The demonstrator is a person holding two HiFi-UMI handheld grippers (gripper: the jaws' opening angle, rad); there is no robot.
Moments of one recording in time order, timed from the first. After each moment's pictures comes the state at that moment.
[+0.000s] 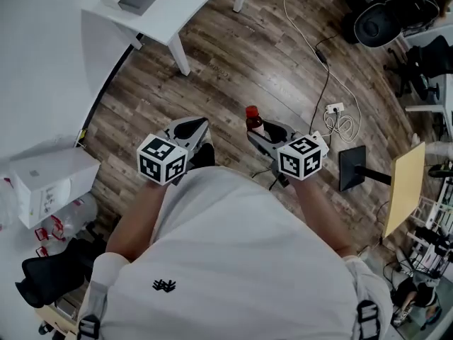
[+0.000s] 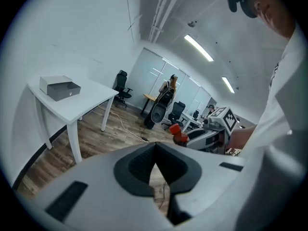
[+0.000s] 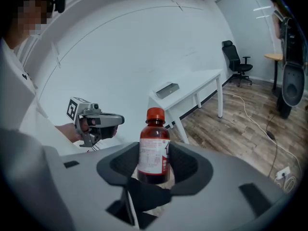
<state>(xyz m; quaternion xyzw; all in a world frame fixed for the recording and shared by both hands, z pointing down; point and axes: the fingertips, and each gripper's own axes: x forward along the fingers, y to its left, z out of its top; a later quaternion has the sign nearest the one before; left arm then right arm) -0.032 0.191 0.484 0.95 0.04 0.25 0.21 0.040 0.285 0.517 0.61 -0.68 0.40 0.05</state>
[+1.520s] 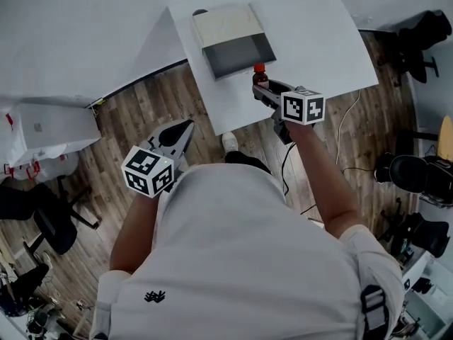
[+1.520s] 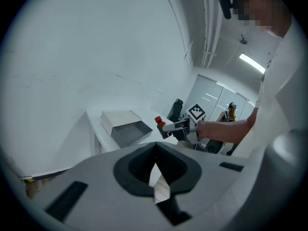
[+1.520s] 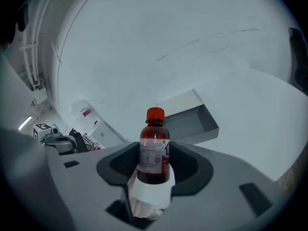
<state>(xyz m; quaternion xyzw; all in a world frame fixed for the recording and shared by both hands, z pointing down) -0.004 -0.134 0.448 0.91 -0.31 0.16 0.24 0.184 -0.226 0.523 0.42 -0.81 0.38 0.15</state>
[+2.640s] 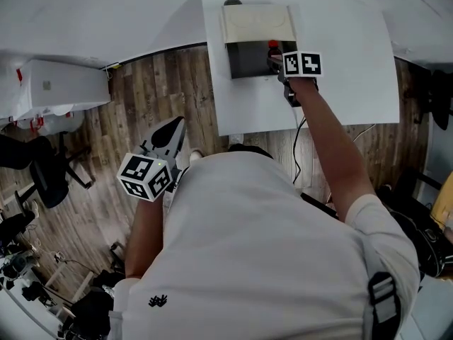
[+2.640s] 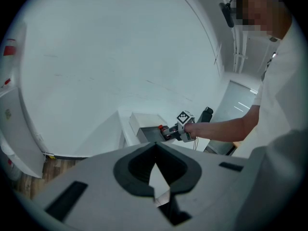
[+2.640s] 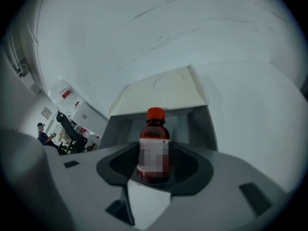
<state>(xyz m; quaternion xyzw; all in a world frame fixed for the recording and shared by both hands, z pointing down) -0.027 -0.165 0.445 0.81 -0.49 0.14 0.29 0.195 -0.387 0.626 0.37 -0.77 0.42 0.31</state>
